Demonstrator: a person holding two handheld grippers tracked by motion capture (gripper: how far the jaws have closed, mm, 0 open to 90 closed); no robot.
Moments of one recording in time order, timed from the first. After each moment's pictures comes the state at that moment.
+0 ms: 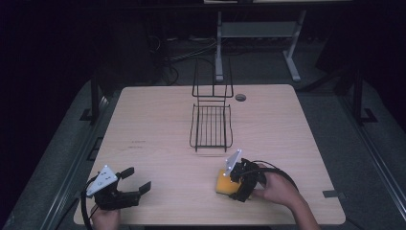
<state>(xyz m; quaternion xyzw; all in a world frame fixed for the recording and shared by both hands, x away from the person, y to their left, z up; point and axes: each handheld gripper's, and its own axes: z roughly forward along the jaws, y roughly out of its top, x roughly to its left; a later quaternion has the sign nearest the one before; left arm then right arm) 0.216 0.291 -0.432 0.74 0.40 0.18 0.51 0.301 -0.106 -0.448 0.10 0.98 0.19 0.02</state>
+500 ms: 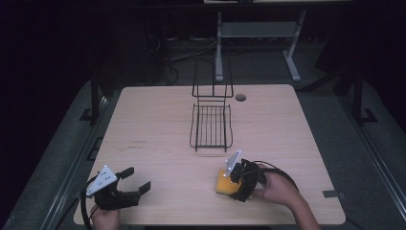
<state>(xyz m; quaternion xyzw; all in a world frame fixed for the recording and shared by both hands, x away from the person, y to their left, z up) 0.216 0.292 -0.432 0.74 0.40 0.18 0.51 0.300 -0.106 -0.450 0.10 0.98 0.18 0.02</state>
